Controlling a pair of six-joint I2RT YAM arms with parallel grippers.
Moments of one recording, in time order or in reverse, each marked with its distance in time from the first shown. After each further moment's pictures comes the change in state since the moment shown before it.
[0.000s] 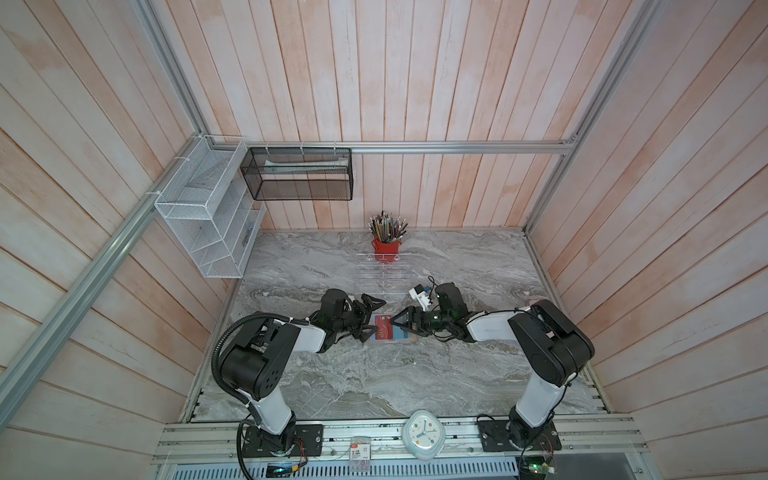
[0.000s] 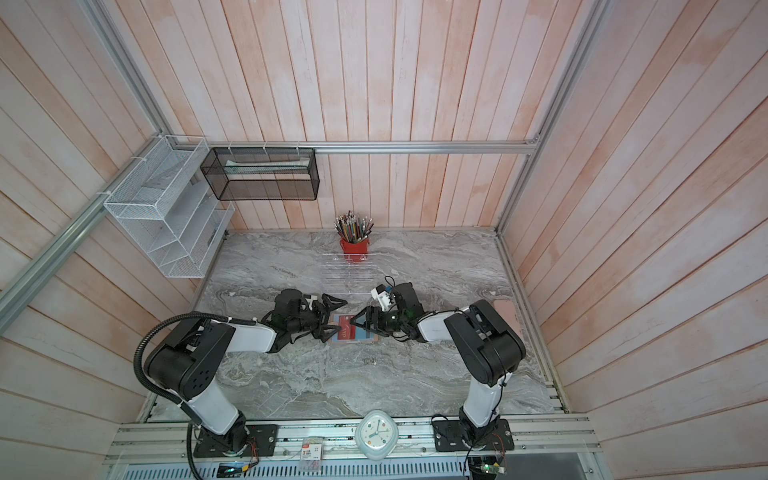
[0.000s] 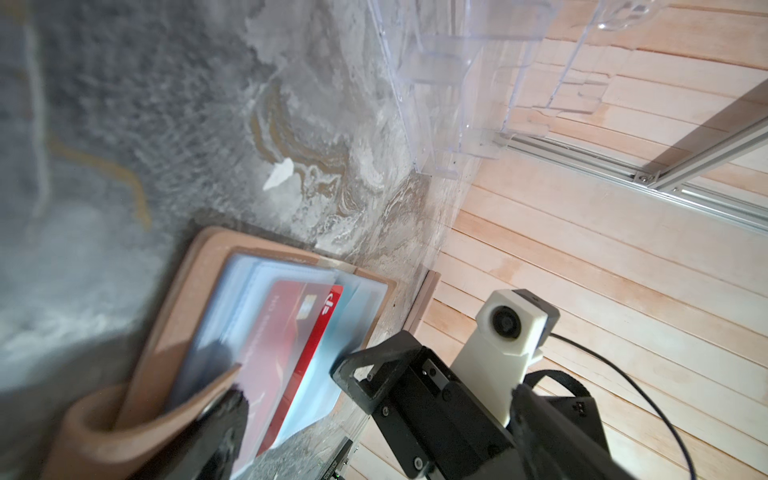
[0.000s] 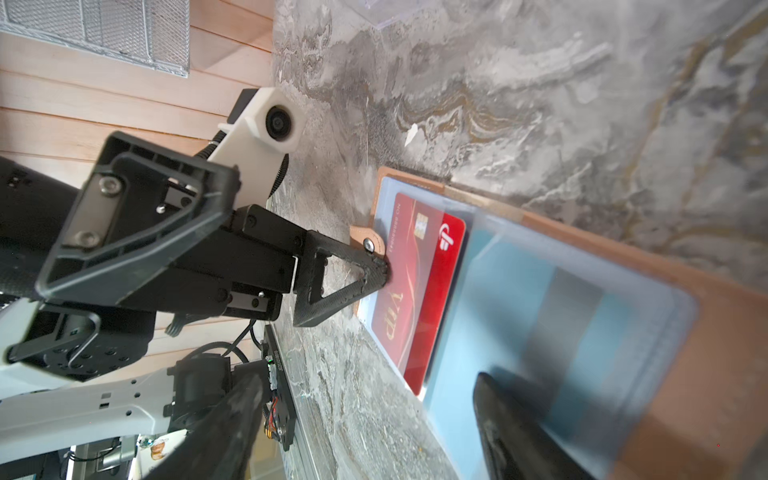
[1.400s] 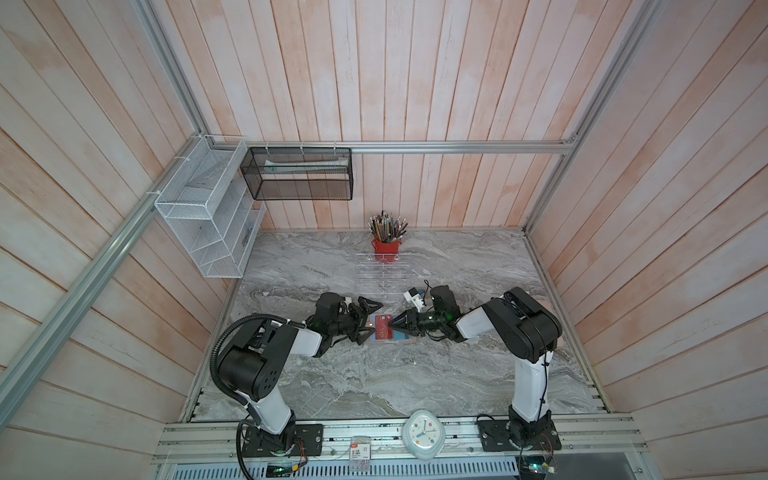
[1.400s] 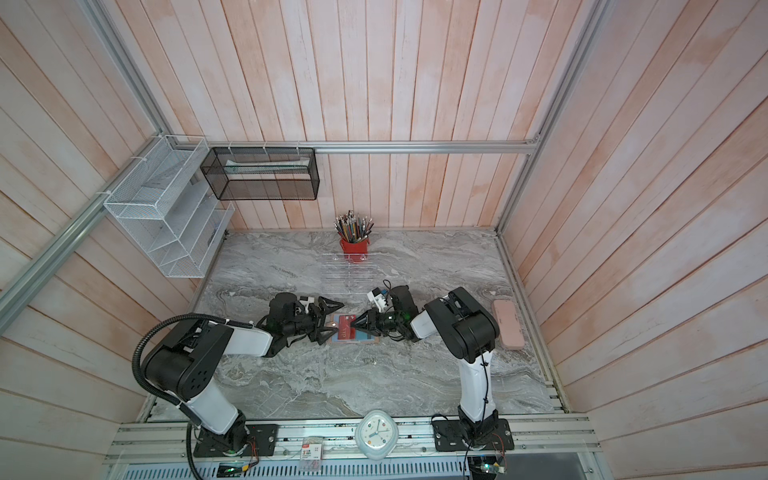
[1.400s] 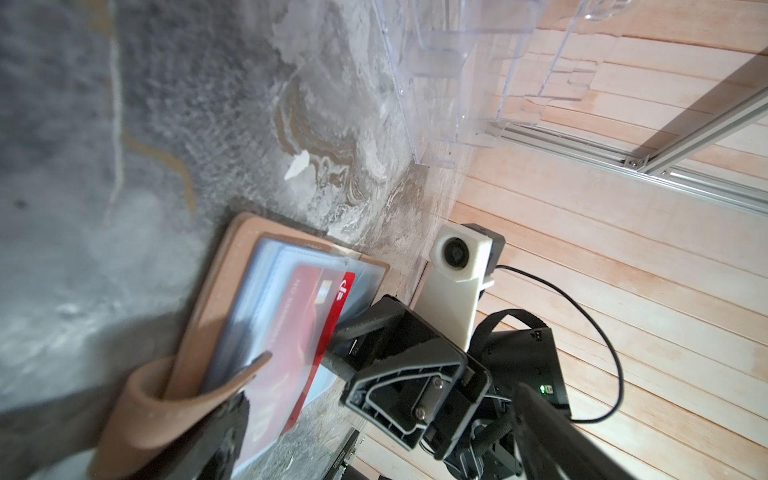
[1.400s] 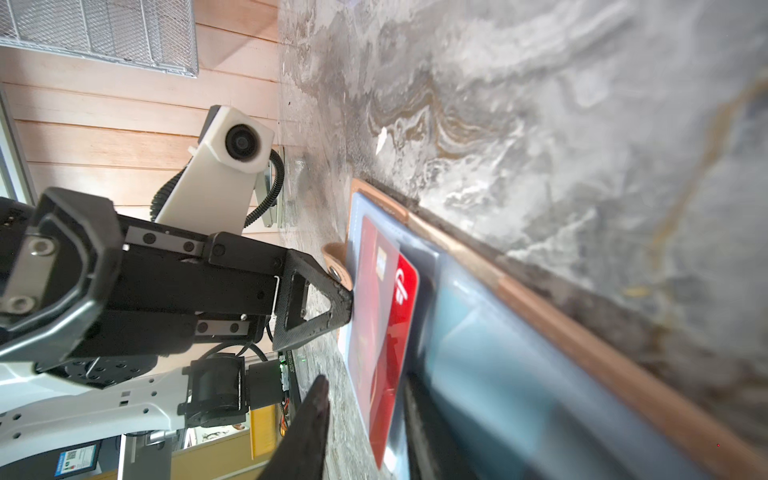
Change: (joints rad) left arm 0.028 -0.013 -0.061 0.068 0.034 0.030; right arm -0.016 0.222 0.039 0.235 -0.112 0.098
